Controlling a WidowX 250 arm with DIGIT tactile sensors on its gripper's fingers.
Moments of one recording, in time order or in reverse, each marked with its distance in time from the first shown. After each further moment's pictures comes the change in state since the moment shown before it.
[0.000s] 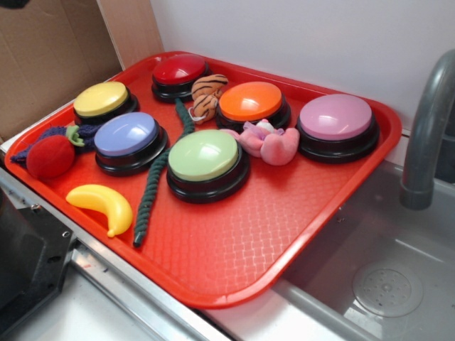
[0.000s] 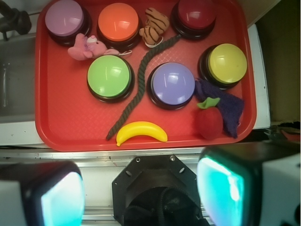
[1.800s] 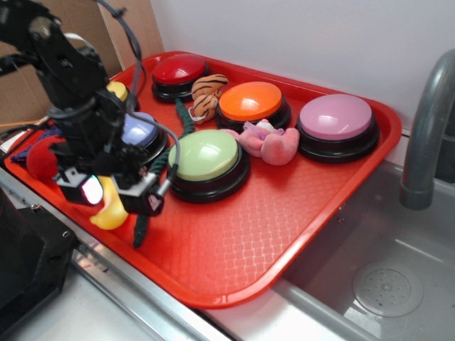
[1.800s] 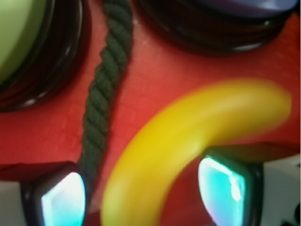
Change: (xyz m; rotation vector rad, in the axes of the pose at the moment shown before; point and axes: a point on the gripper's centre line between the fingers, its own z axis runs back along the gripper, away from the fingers) arm 0.000 -0.010 -0.215 -0.058 0.094 0.379
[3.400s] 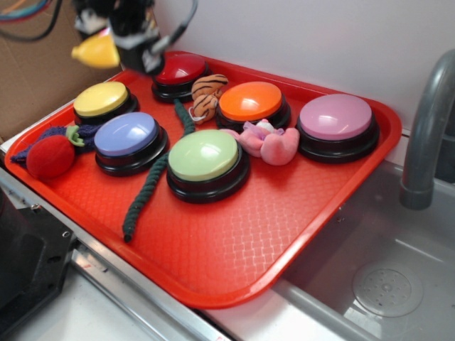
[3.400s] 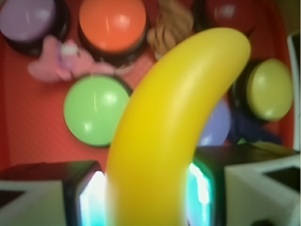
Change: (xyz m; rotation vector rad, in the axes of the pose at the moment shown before) arm 0.059 -0.036 0.141 0.126 -0.057 -0.385
